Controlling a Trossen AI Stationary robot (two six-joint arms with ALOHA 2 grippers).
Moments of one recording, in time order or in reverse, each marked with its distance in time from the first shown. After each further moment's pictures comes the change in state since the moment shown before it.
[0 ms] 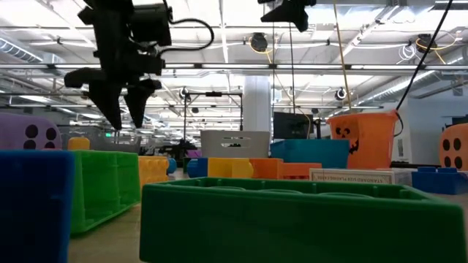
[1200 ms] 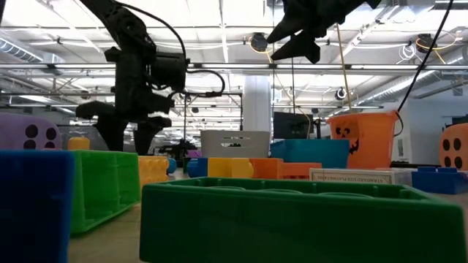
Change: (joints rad) left arm 0.138 0.248 -0.002 0.062 0.166 0.219; right arm 0.000 -0.013 -0.204 0.057 -0.002 0.124
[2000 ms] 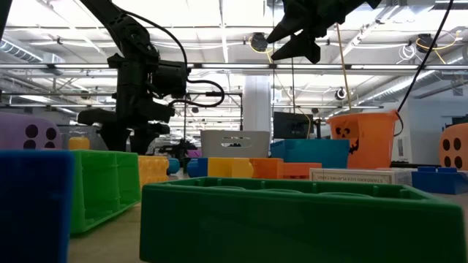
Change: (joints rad) left arm 0.027 0.038 0.000 -0.004 0.000 -0.025; right arm 0.000 0.000 0.000 -0.001 0.000 0.012
